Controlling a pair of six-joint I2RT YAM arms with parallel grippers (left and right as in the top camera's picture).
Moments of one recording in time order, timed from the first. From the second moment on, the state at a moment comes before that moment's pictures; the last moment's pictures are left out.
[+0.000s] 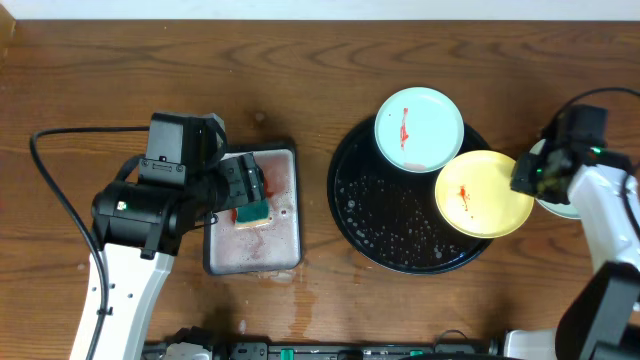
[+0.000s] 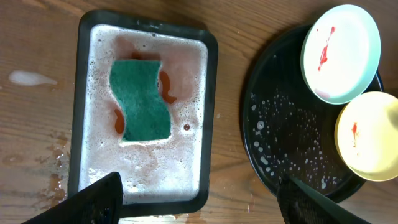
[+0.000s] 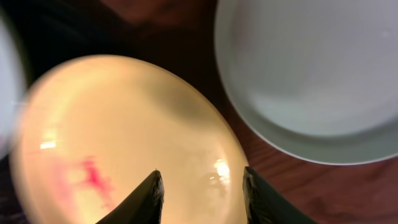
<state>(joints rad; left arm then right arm) -0.19 1.16 1.26 -1.14 0.15 -0.43 -0.23 1.59 1.06 -0.74 0.01 0.13</state>
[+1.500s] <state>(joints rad) -0.19 1.16 1.26 -1.16 0.15 -0.43 -0.30 1.61 0.99 -0.81 -0.12 0.12</state>
